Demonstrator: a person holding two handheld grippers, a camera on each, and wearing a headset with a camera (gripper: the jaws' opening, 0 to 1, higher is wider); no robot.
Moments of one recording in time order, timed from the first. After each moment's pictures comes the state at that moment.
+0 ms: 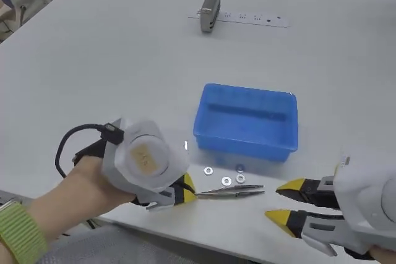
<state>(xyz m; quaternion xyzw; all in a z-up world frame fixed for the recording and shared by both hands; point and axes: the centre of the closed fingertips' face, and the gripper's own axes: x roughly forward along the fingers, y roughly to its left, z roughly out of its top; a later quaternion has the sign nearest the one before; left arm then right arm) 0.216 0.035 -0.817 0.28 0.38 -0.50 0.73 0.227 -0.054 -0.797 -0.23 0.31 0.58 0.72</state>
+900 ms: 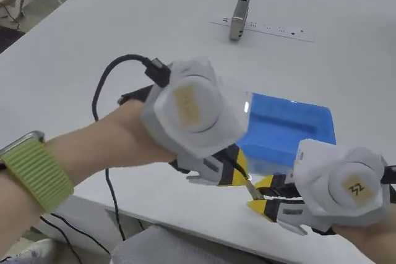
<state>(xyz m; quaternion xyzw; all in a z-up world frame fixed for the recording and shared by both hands) 0.211 0.040 -0.727 0.30 0.28 -0.62 0.67 0.214 0.046 -0.800 -0.30 0.30 0.62 0.66</state>
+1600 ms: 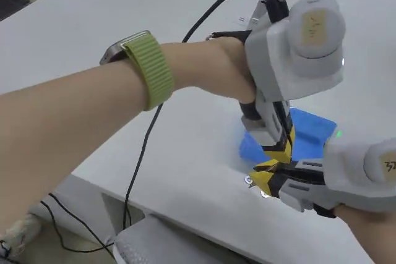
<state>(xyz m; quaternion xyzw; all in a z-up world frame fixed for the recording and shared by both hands) 0.250 0.010 -0.708 0.28 0.31 -0.66 0.62 0.260 0.059 -0.782 -0.18 0.31 0.57 0.74</state>
